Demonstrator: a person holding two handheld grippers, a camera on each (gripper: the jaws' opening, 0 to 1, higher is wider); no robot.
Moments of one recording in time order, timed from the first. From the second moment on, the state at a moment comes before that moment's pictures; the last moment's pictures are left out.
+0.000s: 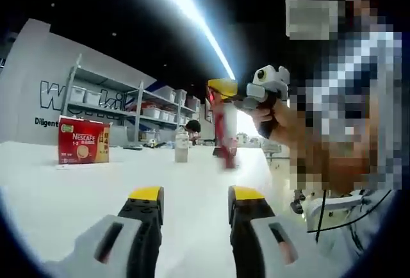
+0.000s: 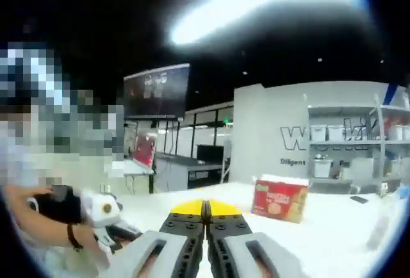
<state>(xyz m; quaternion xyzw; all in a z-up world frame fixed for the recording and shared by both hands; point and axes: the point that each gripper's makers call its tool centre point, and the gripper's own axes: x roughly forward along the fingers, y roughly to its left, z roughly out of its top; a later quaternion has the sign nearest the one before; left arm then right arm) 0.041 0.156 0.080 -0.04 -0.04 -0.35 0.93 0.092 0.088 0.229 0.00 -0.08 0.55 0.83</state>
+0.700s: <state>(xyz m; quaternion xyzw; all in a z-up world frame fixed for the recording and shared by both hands) 0.042 0.157 0.078 -0.03 -0.03 -0.36 0.93 0.102 0.101 0.208 -0.03 -0.06 0.56 0.82</state>
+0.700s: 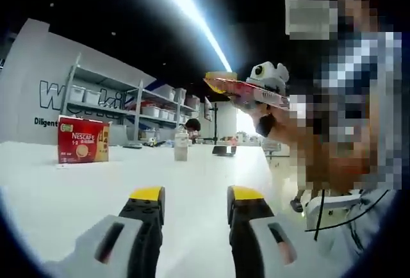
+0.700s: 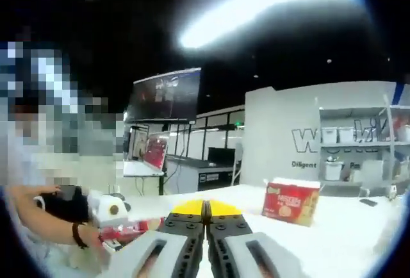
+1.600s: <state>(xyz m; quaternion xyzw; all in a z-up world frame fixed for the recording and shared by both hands) 0.040 0.155 0.075 -0.03 -0.02 -0.36 0.93 0.098 0.091 0.233 -0.05 -0.07 0.54 0.84</state>
